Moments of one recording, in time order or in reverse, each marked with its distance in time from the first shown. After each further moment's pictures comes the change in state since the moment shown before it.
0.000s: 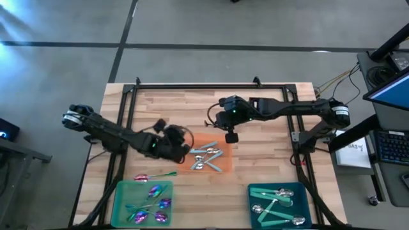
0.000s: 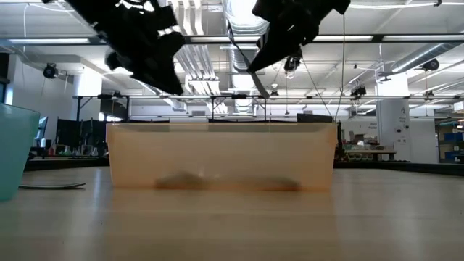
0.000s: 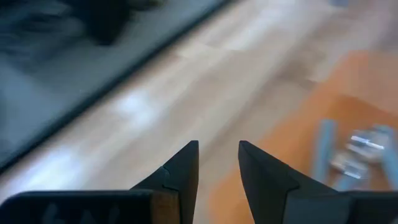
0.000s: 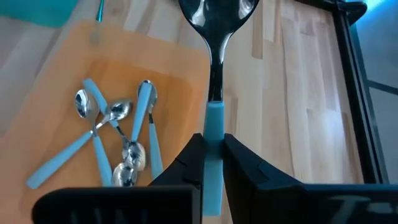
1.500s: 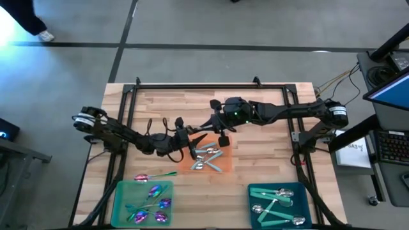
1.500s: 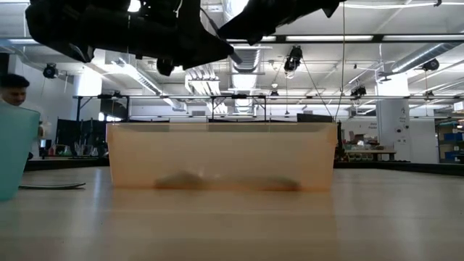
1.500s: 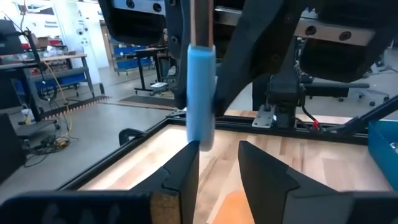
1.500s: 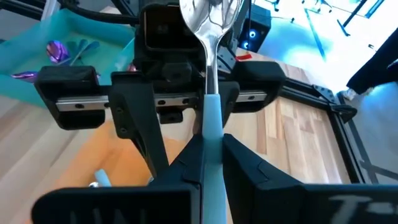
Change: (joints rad) left arm 0.102 0.159 -0.316 1.579 0.327 0.806; right arm 0.056 0.032 -0.035 0.389 -0.106 0.010
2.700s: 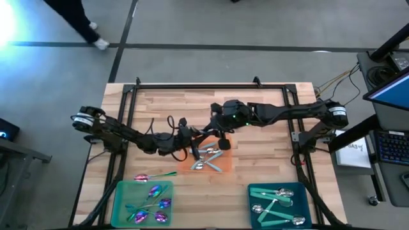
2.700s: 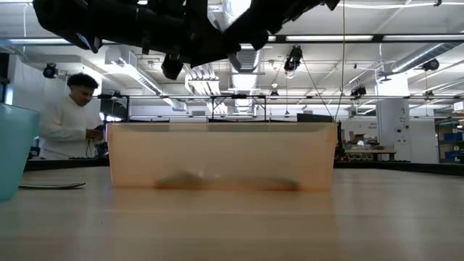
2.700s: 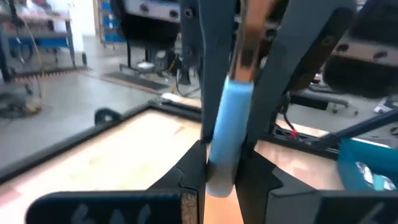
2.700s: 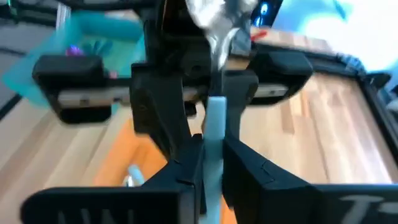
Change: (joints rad) left arm 0.003 -0.019 0.071 -0.159 0.029 -0.215; right arm 0.021 -0.005 0.039 -0.122 0.000 0.140
